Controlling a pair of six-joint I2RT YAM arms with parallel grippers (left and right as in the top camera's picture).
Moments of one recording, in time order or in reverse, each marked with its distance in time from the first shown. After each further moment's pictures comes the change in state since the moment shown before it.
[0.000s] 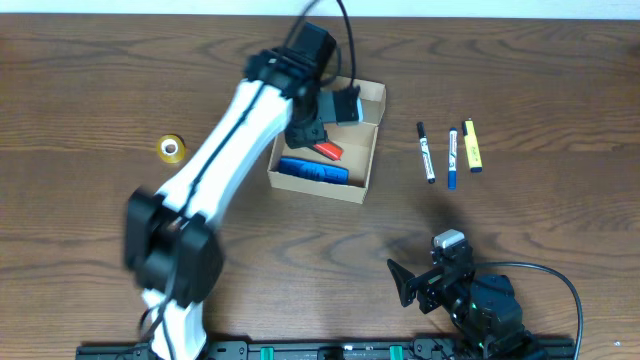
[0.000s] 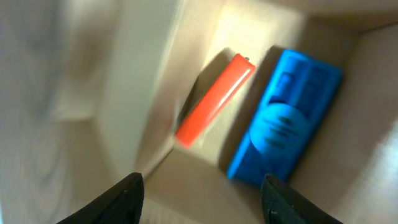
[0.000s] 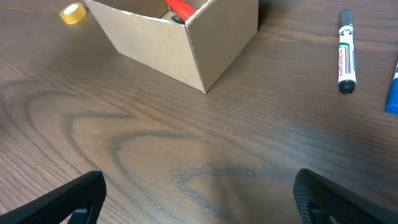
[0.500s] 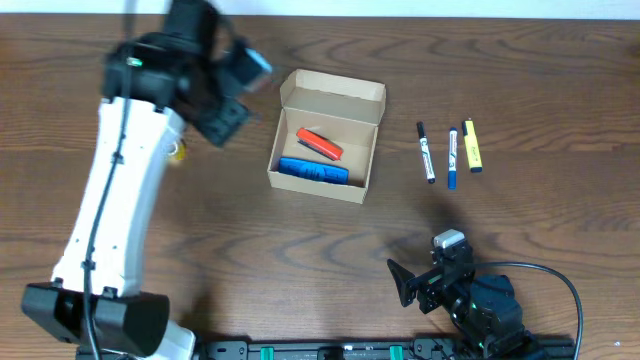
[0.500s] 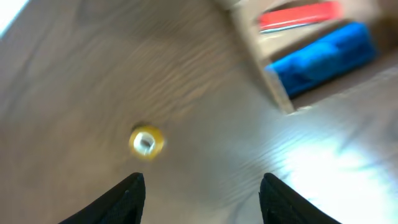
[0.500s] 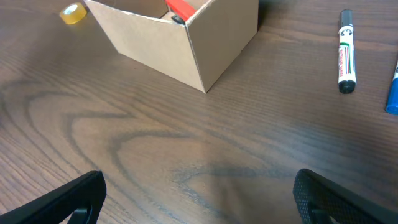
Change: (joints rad) left arm 0.311 -0.263 0.011 -0.235 -0.041 -0.415; right arm 0.000 0.000 0.000 0.000 0.000 0.000
